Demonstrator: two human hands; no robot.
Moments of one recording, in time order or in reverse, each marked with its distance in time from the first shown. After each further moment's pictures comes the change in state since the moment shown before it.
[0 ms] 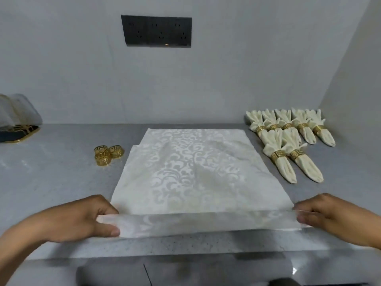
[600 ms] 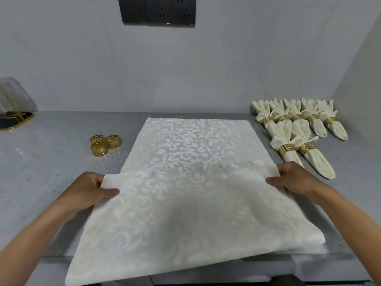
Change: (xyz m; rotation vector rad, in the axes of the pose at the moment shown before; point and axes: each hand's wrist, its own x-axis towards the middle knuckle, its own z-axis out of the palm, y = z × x) left_hand 0.053 -0.016 0.007 -0.359 0.645 -0.367; right_hand 0.113 0.012 0.004 0.337 0.353 0.493
